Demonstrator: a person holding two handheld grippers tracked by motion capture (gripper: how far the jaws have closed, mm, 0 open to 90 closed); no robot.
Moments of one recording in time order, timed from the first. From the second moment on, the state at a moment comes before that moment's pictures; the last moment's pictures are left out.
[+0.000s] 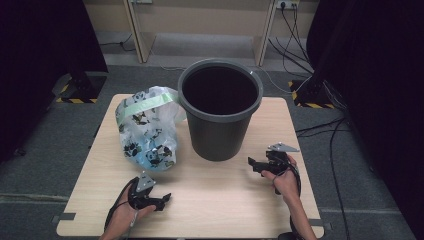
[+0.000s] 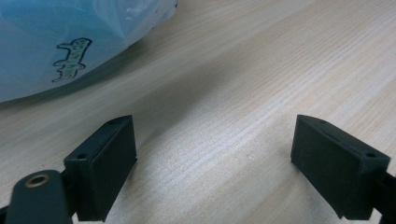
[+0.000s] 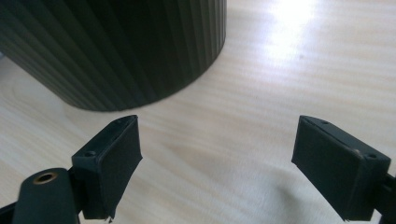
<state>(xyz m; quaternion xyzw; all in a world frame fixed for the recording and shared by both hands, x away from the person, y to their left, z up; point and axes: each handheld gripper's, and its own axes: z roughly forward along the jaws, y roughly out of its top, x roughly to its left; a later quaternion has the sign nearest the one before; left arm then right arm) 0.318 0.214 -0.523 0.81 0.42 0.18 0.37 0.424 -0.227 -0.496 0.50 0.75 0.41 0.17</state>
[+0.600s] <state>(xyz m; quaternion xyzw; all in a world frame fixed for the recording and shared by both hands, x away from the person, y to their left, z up) 0.318 0.214 -0.523 0.81 0.42 0.18 0.37 0.400 -0.220 -0.514 0.47 0.79 0.33 0.19</state>
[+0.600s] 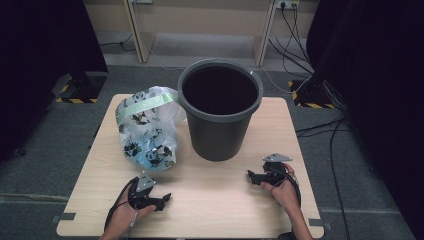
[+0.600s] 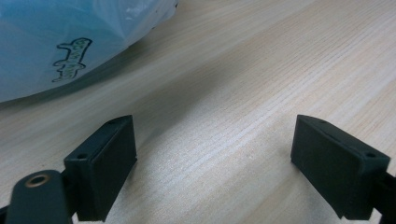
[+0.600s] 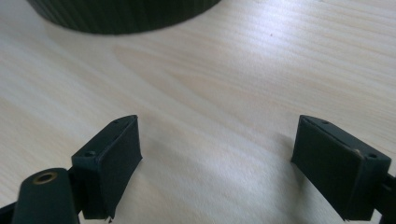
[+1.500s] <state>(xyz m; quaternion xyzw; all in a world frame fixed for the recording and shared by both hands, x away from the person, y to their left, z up) 0.318 0.214 -0.523 0.81 0.42 0.18 0.37 0.385 -0.221 -0.516 0.47 0.79 0.33 0.20</state>
